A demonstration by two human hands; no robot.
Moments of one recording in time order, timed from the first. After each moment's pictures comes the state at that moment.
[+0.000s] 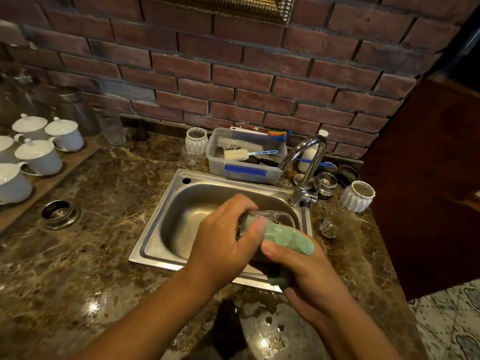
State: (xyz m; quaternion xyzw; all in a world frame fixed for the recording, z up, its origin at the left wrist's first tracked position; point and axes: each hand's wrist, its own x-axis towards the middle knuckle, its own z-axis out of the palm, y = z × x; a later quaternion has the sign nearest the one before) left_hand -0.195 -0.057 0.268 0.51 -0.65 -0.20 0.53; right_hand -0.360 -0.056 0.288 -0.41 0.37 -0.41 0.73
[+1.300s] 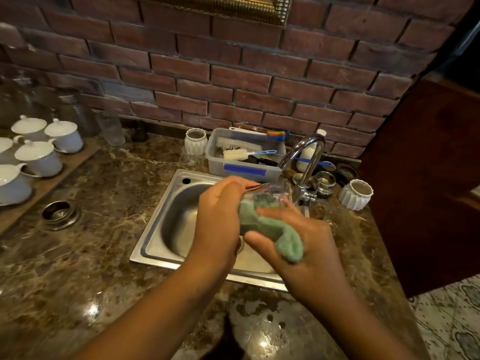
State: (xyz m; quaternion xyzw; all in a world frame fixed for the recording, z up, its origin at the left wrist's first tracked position) left_hand -0.216 -0.058 0.320 0.46 -0.30 -0.49 0.68; right_hand -0.347 -0.051 0.324 -0.81 0.33 -0.41 0.26
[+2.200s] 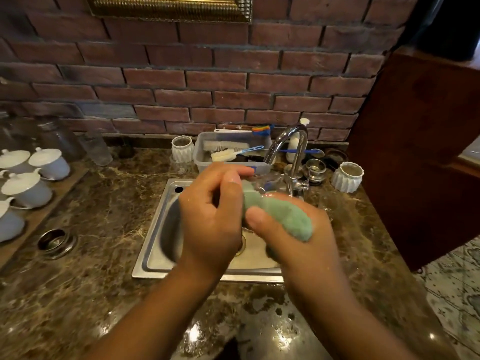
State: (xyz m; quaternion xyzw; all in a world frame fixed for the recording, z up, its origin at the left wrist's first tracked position) left_hand -0.210 -0.058 0.330 0.42 -0.60 -0.16 0.66; right_hand -0.339 -0.031 0.340 -0.59 0.35 -0.53 0.50
